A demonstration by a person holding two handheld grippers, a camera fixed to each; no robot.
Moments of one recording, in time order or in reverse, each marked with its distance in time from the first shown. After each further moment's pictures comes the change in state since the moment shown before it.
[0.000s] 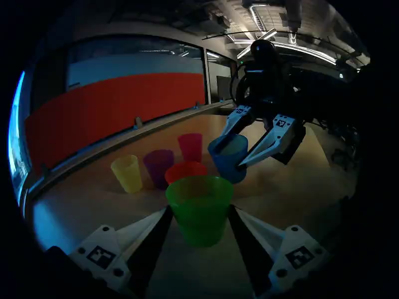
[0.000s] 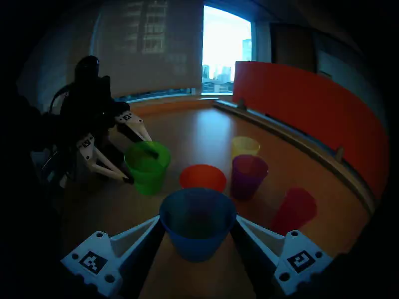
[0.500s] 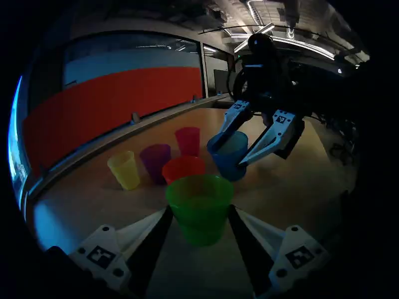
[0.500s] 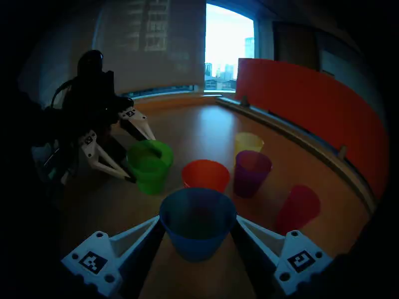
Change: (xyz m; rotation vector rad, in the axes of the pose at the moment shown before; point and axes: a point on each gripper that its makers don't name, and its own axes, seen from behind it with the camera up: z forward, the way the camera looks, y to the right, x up) left arm -0.008 0.003 0.002 -0.014 -0.044 0.019; right arm -0.008 -0.003 0.004 0.015 -0.016 -0.009
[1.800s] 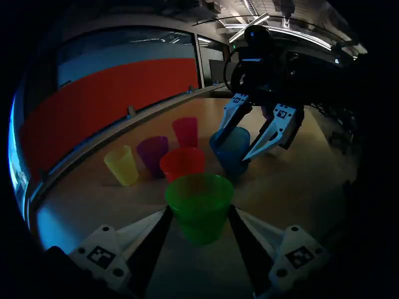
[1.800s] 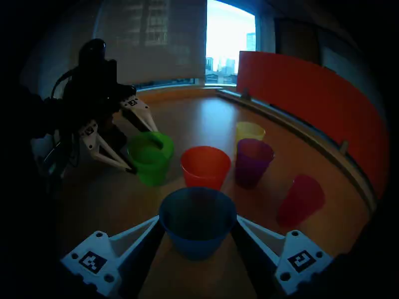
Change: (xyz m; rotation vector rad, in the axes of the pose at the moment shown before) left arm -0.012 -0.004 0.002 -0.015 -0.067 0.042; right arm -0.020 0.003 0.004 0.003 -0.044 -0.005
